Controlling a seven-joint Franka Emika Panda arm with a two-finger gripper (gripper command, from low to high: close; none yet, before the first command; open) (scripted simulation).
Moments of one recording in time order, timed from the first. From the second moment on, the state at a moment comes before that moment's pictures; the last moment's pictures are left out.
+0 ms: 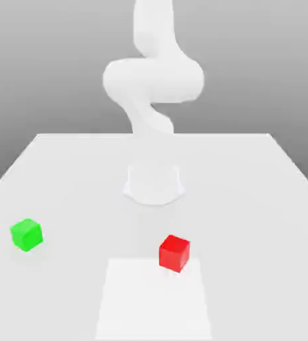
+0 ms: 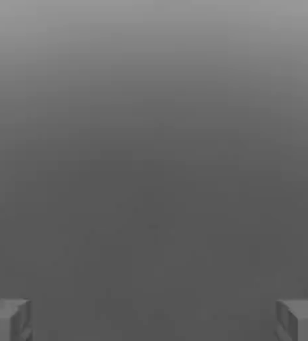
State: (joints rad) arm 0.03 -0.74 0.00 -2.37 -0.03 2.35 0.73
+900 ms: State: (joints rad) arm 0.24 -0.09 -0.14 -2.96 -0.17 2.85 -0.01
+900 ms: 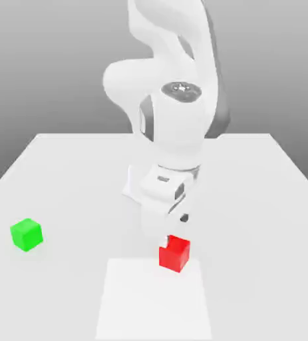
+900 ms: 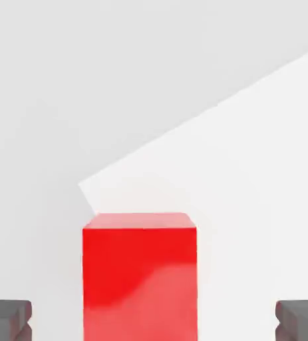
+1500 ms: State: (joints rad) arm 0.19 0.13 -0.10 -2.93 -0.25 3.05 0.05
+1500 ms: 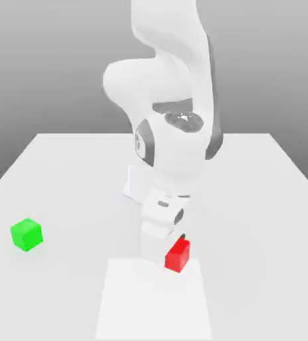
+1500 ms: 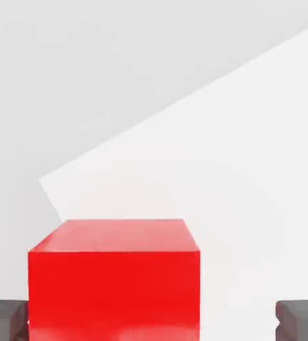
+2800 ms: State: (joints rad) arm 0.24 -0.15 -0.13 -2.98 -0.08 2.83 -0.07
